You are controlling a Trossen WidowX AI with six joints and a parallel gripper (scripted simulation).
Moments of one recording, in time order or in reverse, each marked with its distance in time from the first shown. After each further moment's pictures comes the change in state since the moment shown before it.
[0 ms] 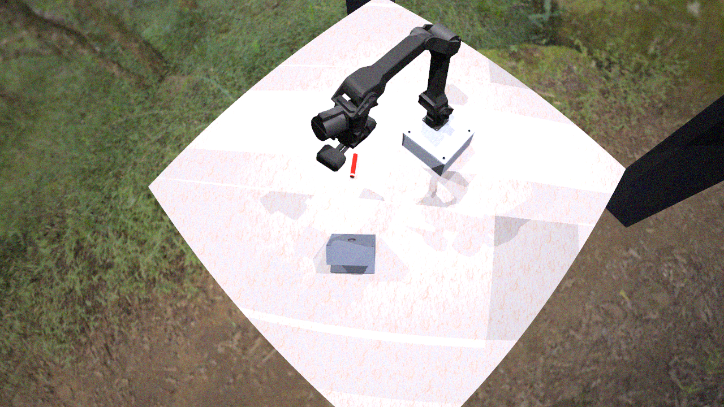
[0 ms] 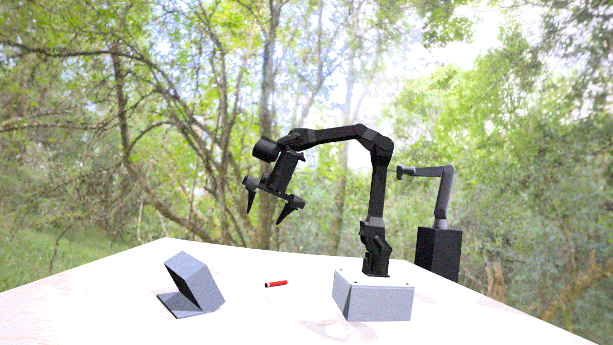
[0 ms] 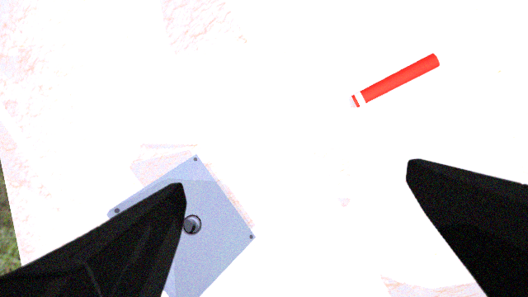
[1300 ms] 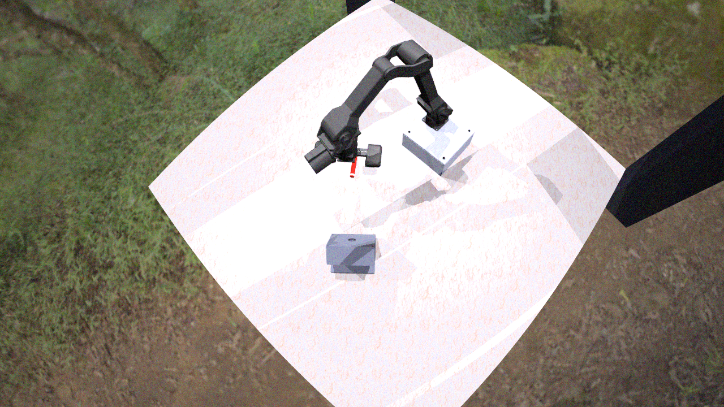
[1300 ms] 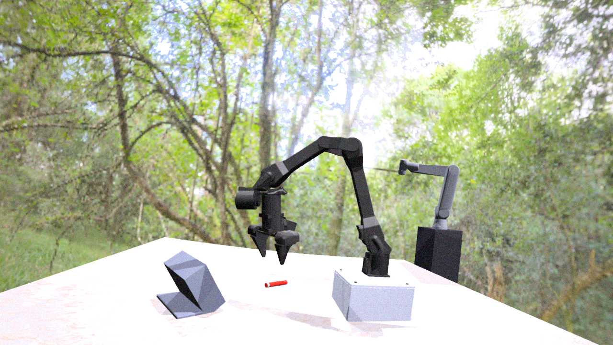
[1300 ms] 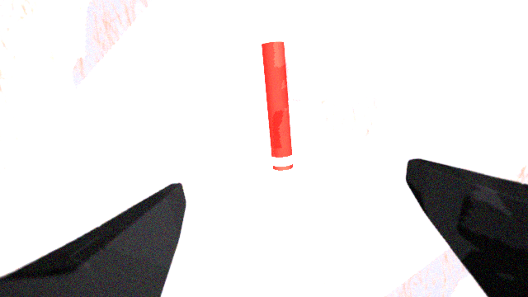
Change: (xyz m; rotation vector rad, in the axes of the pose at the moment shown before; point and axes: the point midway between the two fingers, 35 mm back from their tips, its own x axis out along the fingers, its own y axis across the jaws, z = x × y) arm 0.111 -0.067 0.003 1.077 -0.178 -0.412
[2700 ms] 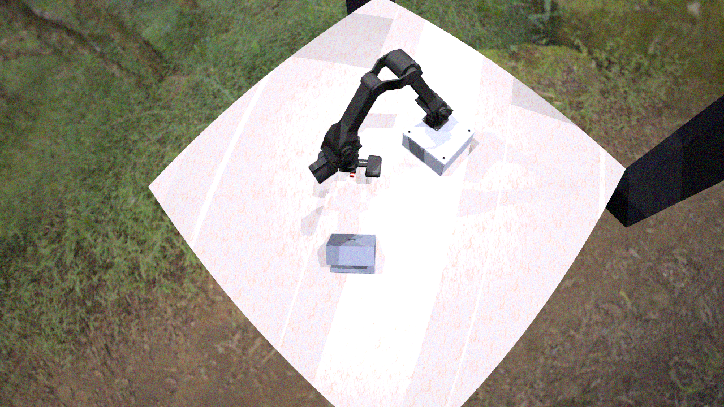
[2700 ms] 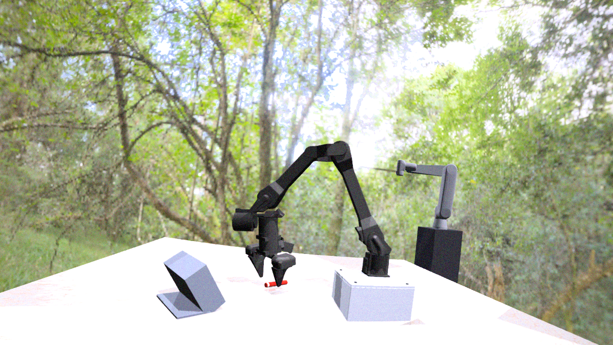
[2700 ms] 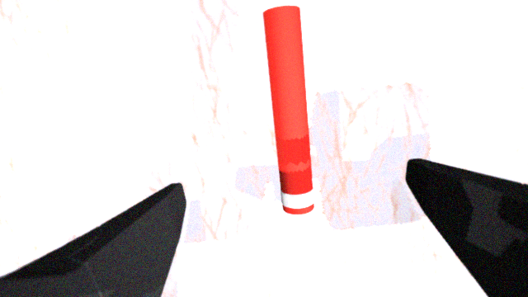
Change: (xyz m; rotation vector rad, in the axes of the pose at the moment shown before) arm 0.065 0.001 -0.012 0.014 0.002 0.003
